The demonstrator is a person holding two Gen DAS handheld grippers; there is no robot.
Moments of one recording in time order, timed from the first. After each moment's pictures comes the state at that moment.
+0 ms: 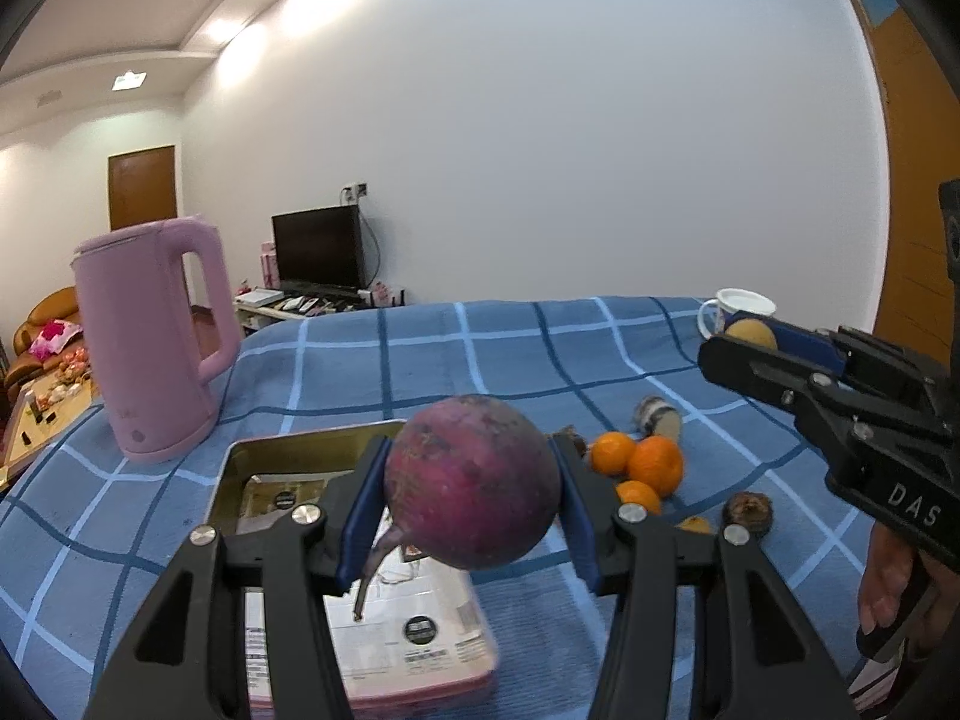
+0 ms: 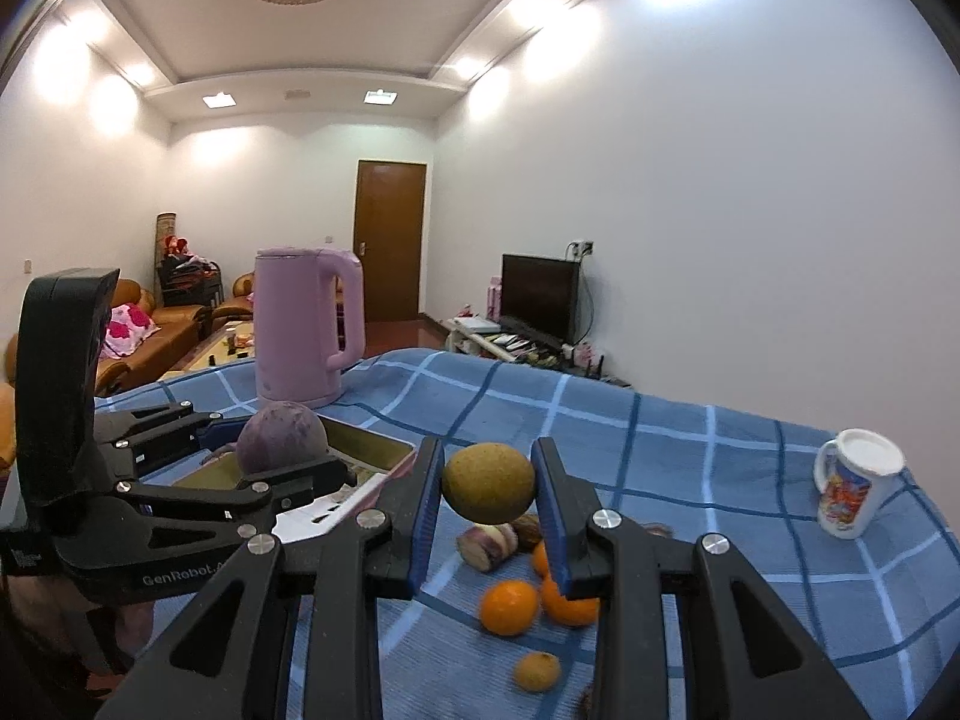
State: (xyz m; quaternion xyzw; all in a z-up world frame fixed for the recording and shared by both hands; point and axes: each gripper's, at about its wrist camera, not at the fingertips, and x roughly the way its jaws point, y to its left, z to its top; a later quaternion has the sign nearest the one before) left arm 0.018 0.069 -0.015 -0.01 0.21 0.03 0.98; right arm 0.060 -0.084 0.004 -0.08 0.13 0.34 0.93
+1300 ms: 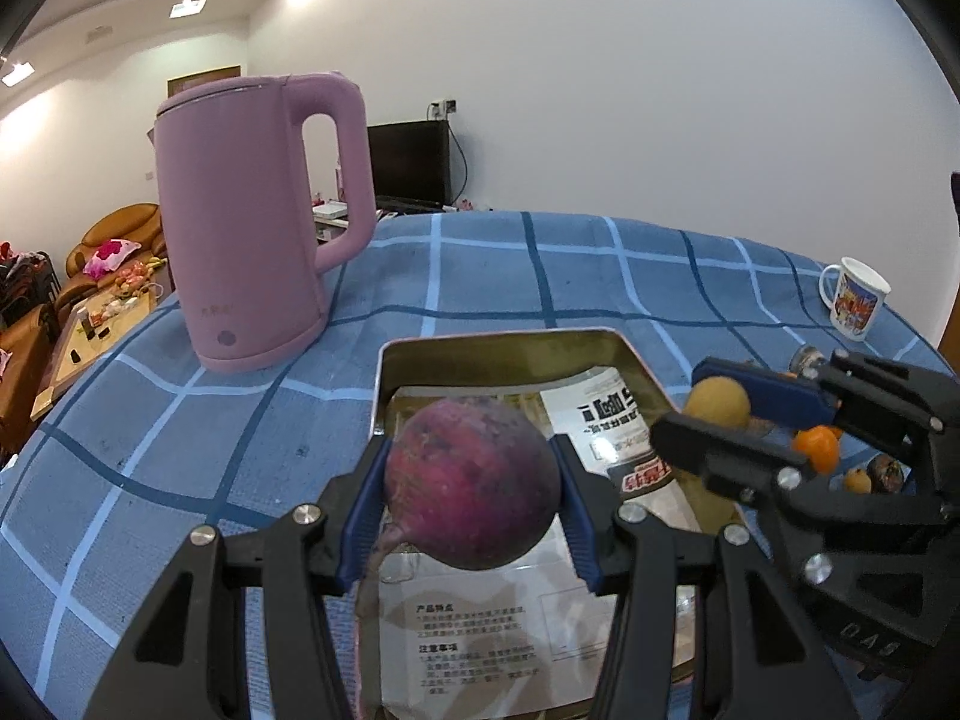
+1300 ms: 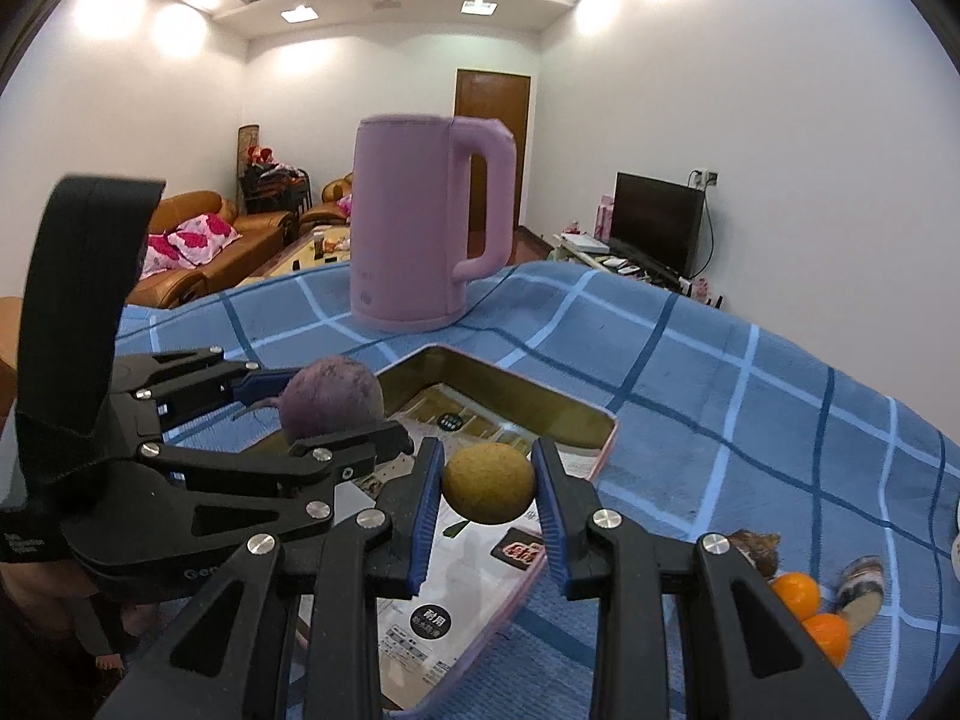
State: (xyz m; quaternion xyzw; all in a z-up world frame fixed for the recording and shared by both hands) left arm 0.039 0.170 -0.059 -0.04 0.30 0.11 0.95; right arm 0.085 0.063 -0.047 -0.16 0.23 0.43 0.86
